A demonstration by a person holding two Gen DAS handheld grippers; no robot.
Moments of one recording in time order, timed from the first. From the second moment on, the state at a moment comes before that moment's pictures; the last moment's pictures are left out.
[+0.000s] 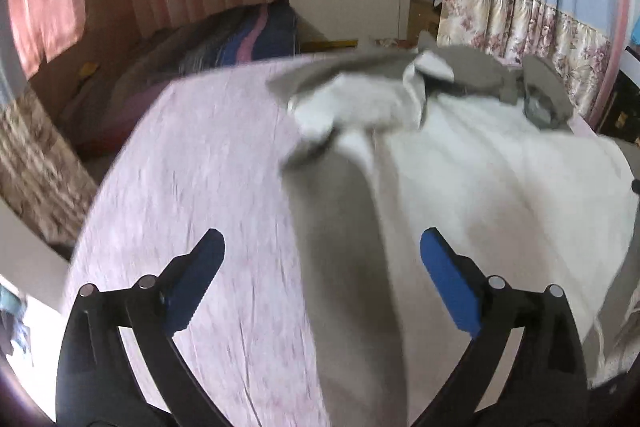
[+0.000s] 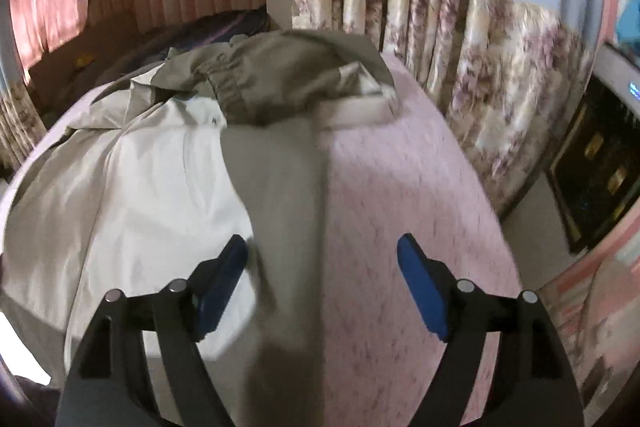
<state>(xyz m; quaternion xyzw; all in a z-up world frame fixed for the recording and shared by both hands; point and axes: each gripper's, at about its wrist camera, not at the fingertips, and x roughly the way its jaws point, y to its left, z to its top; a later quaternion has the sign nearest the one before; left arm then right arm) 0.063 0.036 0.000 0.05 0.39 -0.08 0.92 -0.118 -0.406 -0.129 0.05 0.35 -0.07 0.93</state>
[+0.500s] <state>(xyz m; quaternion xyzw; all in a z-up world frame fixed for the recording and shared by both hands) -0.057 0.034 -0.076 0.00 0.45 -0.15 0.88 -0.186 -0.387 -0.166 0.05 0.40 -0.03 0.92</state>
